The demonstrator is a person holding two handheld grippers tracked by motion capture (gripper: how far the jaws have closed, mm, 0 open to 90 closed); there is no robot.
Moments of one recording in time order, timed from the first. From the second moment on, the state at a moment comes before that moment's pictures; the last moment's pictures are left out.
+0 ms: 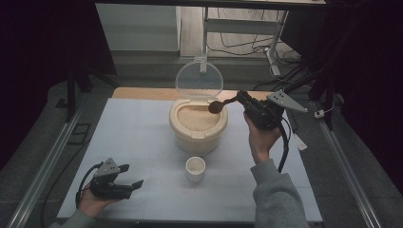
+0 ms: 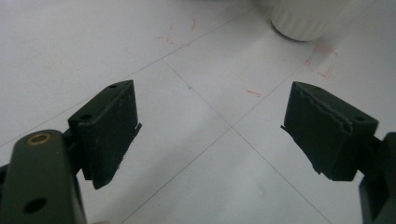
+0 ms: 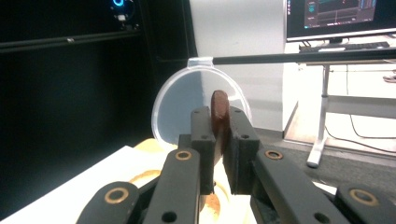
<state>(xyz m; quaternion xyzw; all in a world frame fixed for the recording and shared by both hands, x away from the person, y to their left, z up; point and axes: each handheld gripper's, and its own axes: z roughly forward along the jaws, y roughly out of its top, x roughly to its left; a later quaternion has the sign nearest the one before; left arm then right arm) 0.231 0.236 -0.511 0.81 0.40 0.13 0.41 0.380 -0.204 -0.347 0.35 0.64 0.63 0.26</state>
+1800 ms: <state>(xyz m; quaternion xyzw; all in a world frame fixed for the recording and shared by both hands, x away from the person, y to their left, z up) 0.233 0.230 -0.513 0.82 0.39 0.14 0.40 0.412 -0.226 -0.407 0.56 0.50 0.66 -0.02</state>
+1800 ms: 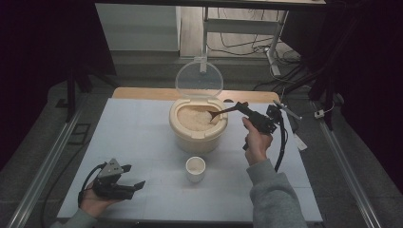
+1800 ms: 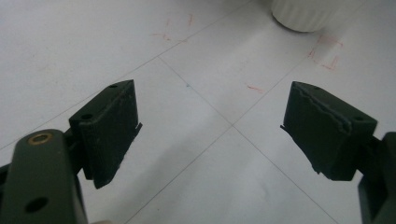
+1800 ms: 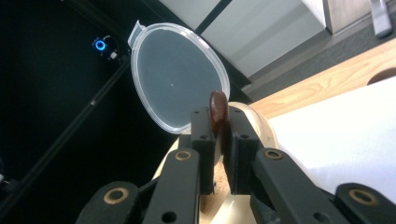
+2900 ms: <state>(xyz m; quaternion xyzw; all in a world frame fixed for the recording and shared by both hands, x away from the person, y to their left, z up) 0.234 0.228 -0.514 0.82 0.39 0.14 0.39 0.413 -0.240 -0.405 0.57 0.47 0.67 -0.09</state>
